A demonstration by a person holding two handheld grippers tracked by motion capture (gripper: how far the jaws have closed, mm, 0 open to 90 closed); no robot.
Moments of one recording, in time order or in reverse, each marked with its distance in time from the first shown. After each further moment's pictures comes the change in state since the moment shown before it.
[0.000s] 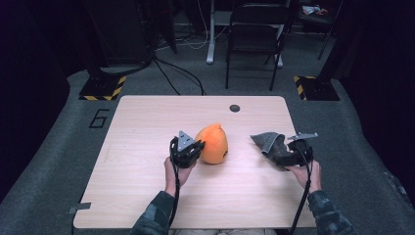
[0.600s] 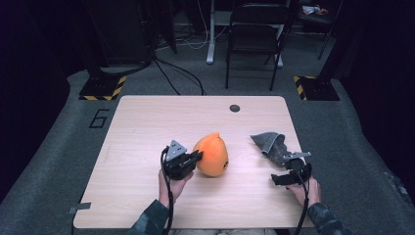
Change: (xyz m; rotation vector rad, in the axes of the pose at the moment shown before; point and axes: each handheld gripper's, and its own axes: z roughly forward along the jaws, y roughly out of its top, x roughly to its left) left arm -0.011 -0.010 -0.051 0.005 -0.088 -0.102; right arm 0.014 -0.051 0.019 0.101 -0.038 -0.062
